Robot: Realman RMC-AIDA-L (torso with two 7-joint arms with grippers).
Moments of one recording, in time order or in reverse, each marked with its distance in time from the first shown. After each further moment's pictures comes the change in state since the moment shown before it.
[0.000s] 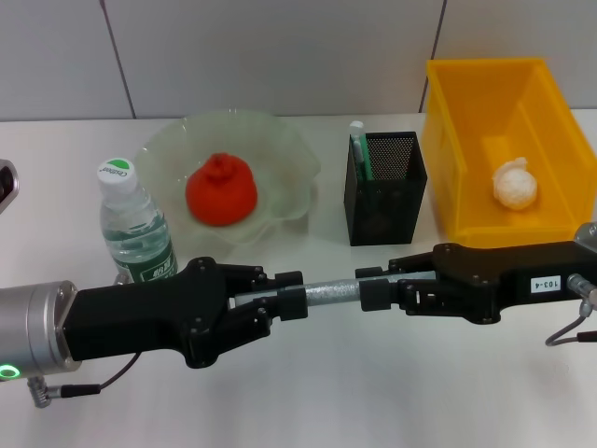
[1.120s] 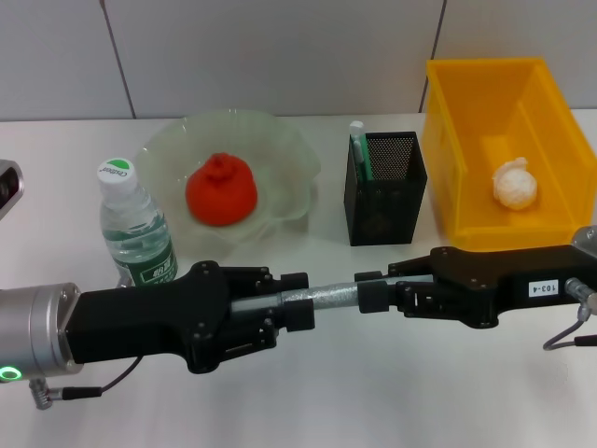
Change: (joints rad) left arm -0.004 0.002 0.014 -0.002 0.000 0.003 0.000; right arm -0.003 0.008 0.000 0.000 0.002 -0.005 -0.001
